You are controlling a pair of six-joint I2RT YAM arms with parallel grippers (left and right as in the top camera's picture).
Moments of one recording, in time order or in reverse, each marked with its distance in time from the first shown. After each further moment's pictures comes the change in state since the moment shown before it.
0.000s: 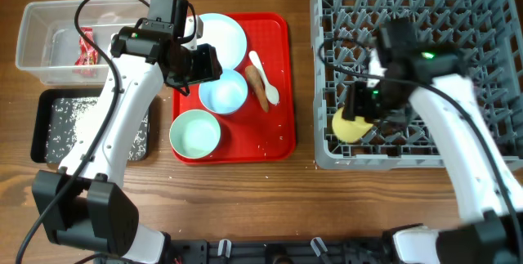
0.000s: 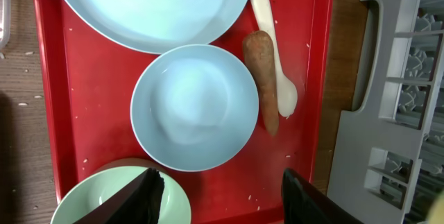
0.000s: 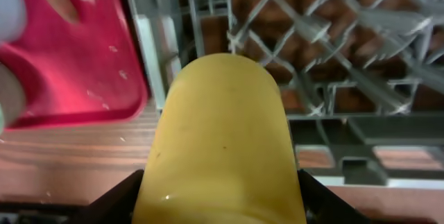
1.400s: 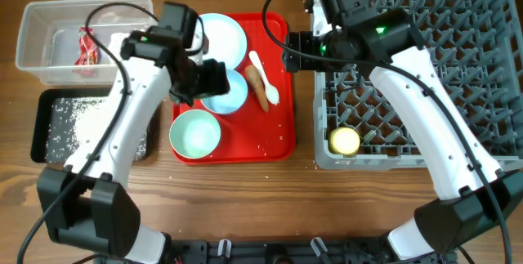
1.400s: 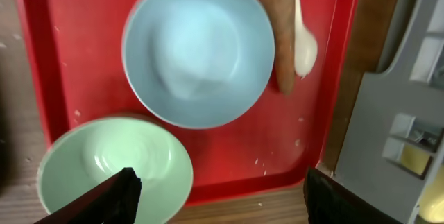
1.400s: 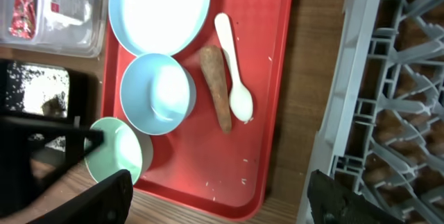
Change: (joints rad) left arm -0.042 0.000 -0.043 -0.099 -0.005 -0.024; right arm 0.202 0.156 0.346 0.289 -0.053 0.017
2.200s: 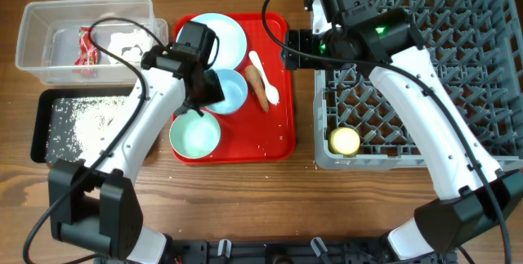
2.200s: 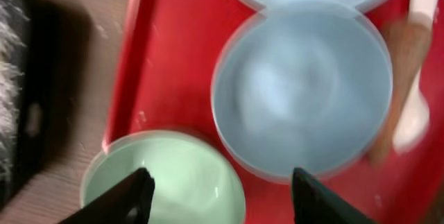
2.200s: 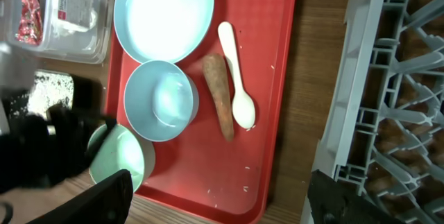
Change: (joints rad) left arm -0.061 0.000 -0.127 0.133 -0.348 -0.260; right arm 0.000 0.001 0.000 0.026 0.000 0.000
